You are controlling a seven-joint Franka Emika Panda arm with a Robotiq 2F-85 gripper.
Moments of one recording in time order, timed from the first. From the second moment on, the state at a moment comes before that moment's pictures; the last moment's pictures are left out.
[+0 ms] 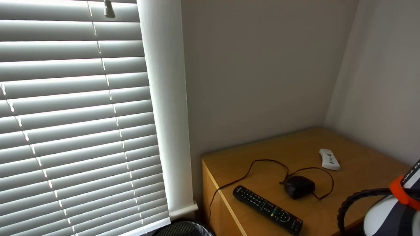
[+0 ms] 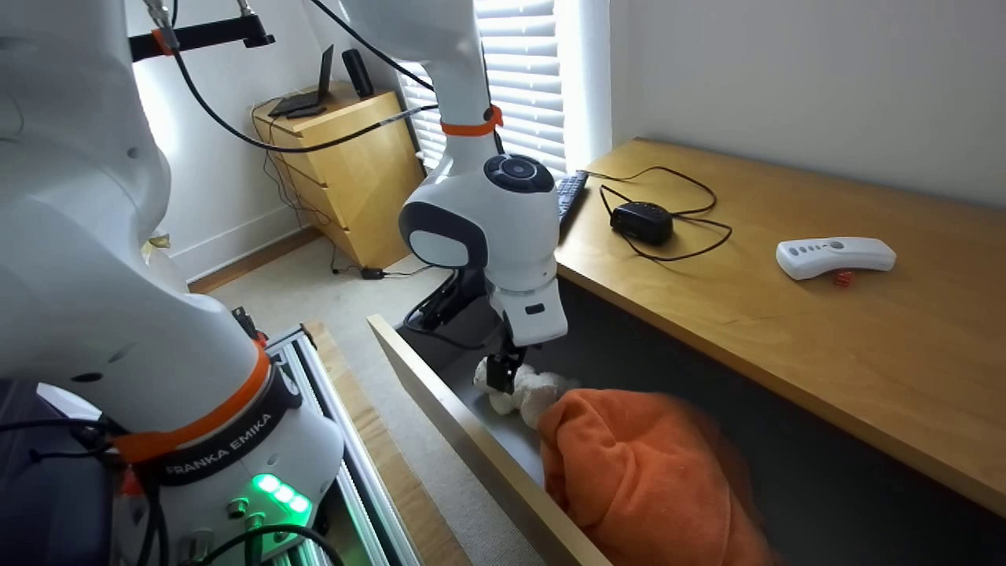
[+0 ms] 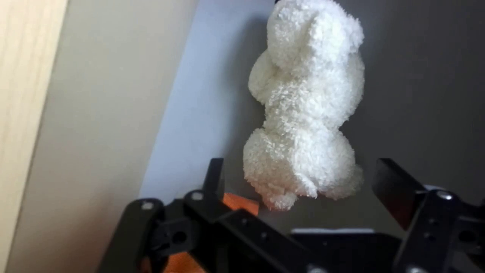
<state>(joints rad) -0.29 0.48 0.30 -2.71 0.91 3.12 0.21</state>
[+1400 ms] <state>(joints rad) -0.36 0.83 0.34 -2.47 0.91 3.29 0.17</state>
